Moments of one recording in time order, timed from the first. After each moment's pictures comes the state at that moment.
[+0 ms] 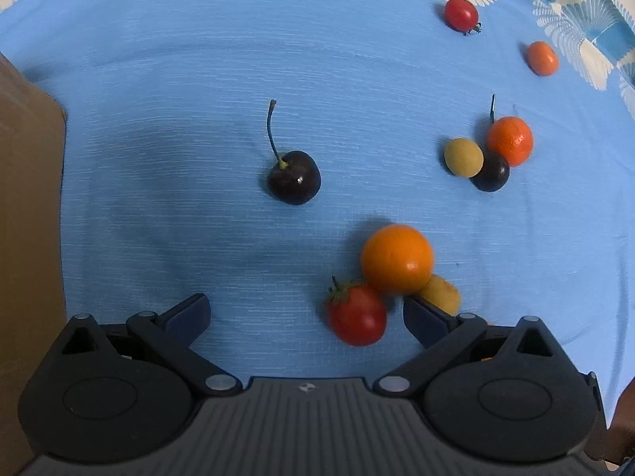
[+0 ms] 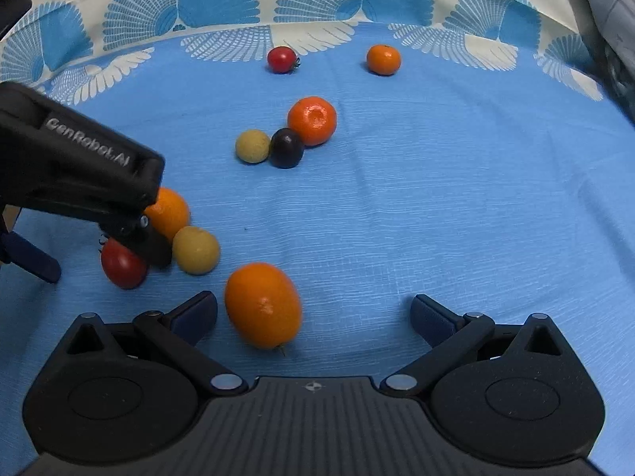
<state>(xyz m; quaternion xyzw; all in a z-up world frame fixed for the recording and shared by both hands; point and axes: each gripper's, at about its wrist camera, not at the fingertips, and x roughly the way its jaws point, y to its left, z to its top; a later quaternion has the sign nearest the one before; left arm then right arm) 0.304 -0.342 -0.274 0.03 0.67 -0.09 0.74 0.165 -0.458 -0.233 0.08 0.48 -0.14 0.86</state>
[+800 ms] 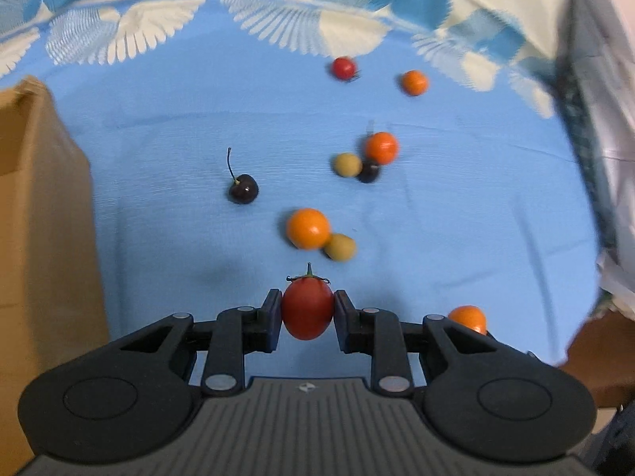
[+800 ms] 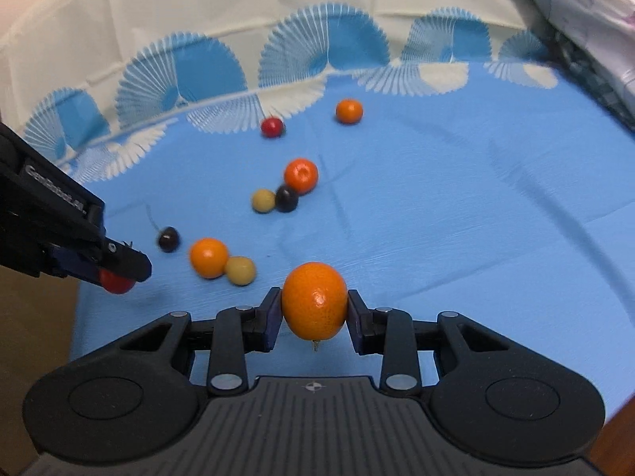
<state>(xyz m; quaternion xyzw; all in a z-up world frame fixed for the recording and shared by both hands) 0.235 -0.313 -0.149 0.01 0.60 -0.21 0.77 0.087 -0.442 -0.142 0.15 0.41 -0.16 0.89</state>
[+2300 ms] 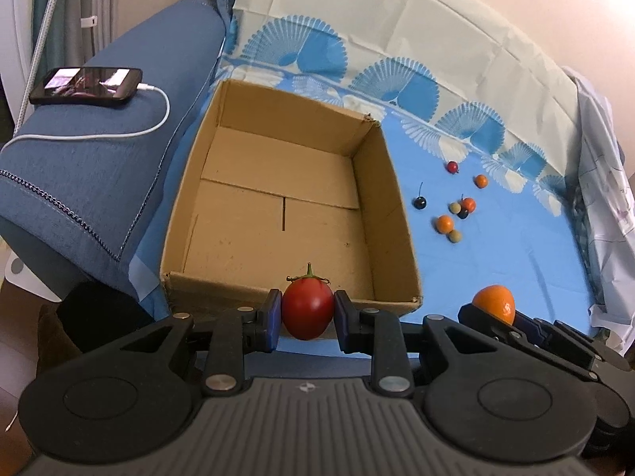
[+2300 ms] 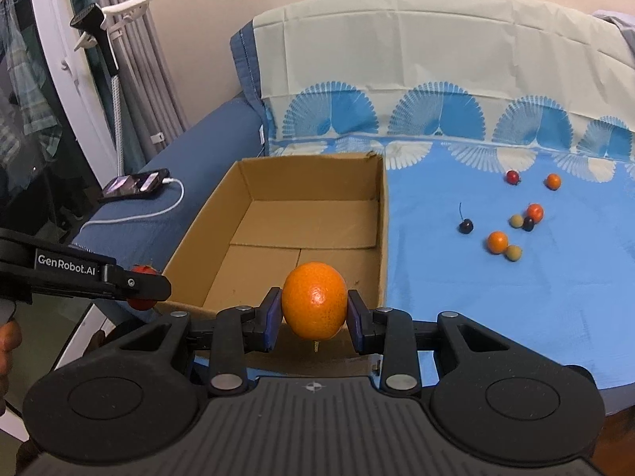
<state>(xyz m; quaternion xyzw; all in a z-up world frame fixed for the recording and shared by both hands) 0.012 0.030 -0.016 -0.08 0.48 -0.10 0.87 -0.022 -0.163 0.019 0.08 0.39 0.06 0.92</state>
